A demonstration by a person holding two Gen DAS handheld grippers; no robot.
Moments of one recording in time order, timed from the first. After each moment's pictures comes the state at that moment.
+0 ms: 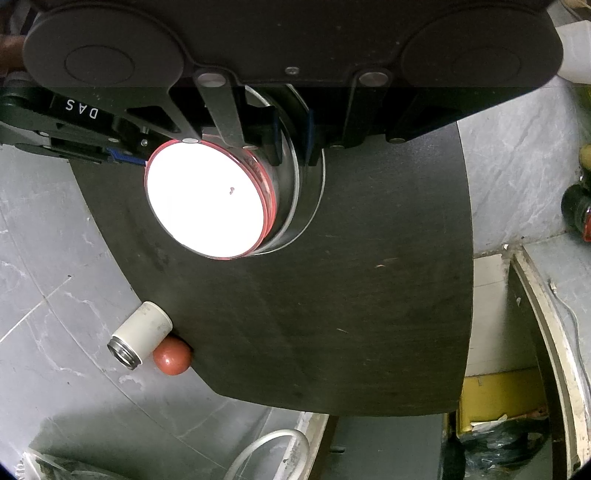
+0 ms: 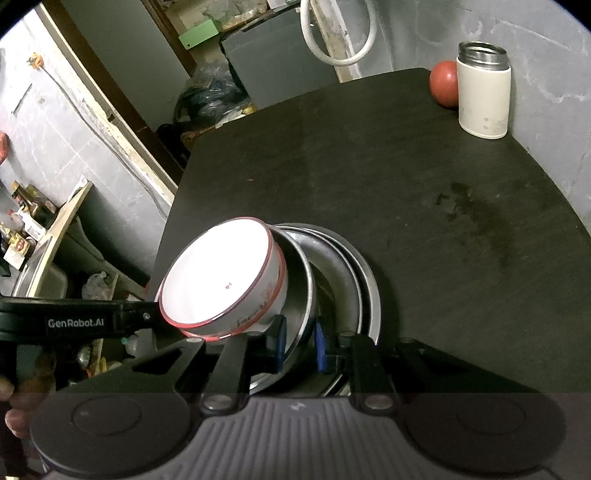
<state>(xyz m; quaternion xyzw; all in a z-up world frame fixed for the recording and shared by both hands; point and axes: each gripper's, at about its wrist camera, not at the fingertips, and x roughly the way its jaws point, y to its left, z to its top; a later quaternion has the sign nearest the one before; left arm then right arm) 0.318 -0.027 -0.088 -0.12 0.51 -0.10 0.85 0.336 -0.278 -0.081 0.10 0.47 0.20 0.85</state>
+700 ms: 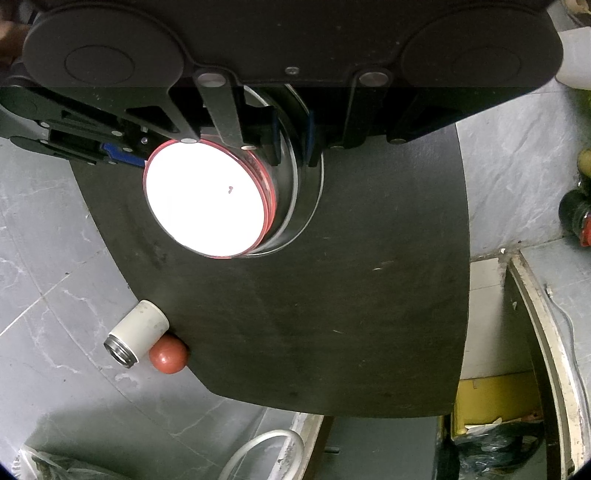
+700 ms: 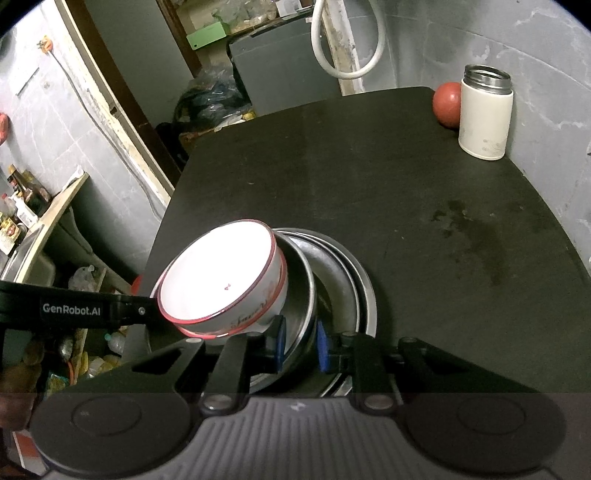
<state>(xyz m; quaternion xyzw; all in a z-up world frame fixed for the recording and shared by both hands) 0.318 -0.028 -0.087 -0.12 0.51 -0.09 0.84 0.327 -0.267 -0.078 0.07 0.45 0.19 0.87</state>
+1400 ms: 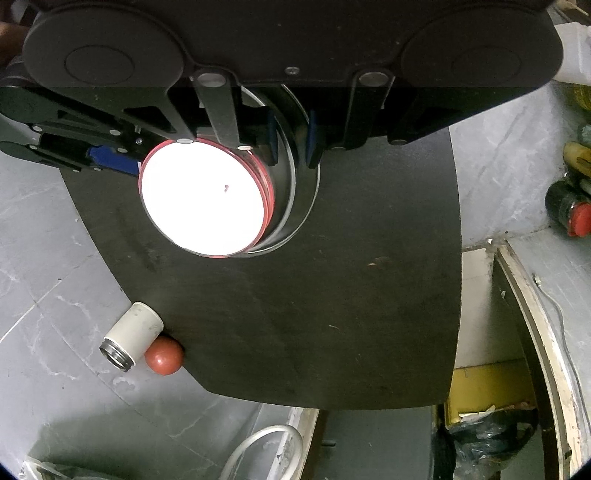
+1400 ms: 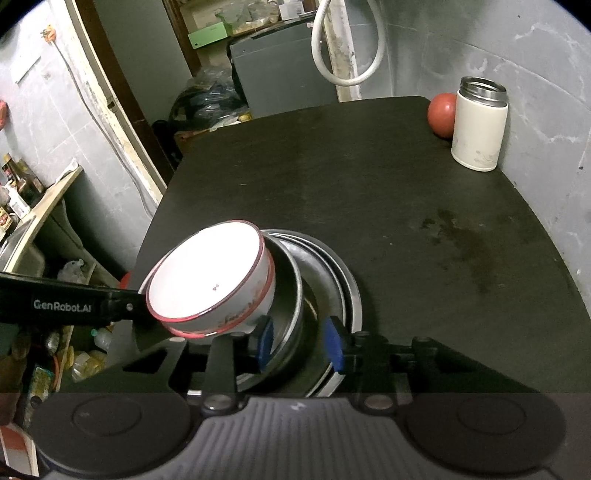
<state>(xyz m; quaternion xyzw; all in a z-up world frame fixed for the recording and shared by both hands) 0.313 -0.037 -0.085 -0.10 0.51 -0.07 0.85 0.326 -0.271 -0.078 0.04 0.44 0.18 0.88</state>
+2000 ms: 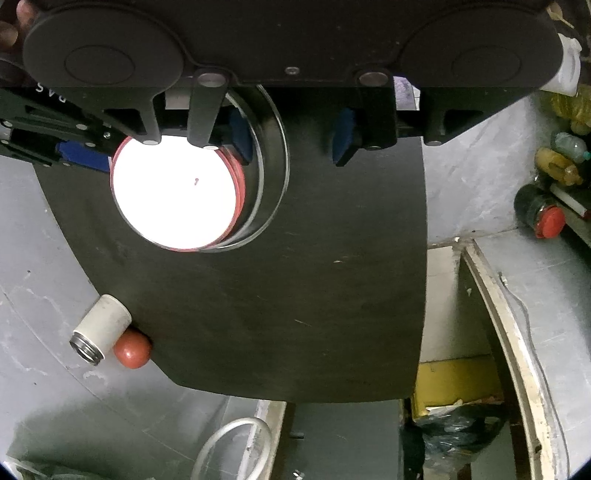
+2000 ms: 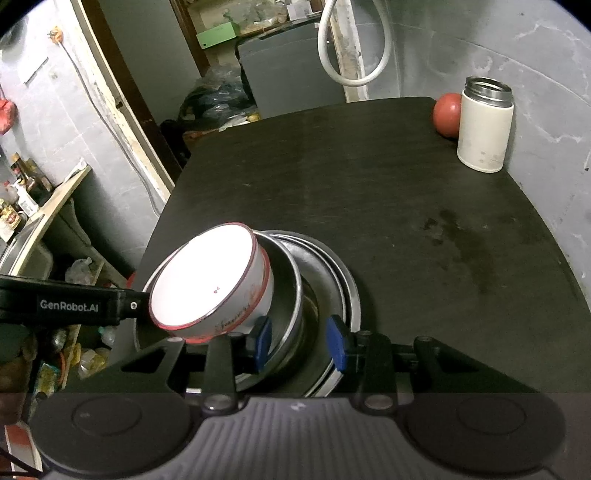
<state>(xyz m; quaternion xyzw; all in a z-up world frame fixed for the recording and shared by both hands) 0.305 -0.040 -0.081 -0.08 0.50 -0.01 0.86 0.328 -0.279 -0.079 0.05 0.44 0.20 0.87</state>
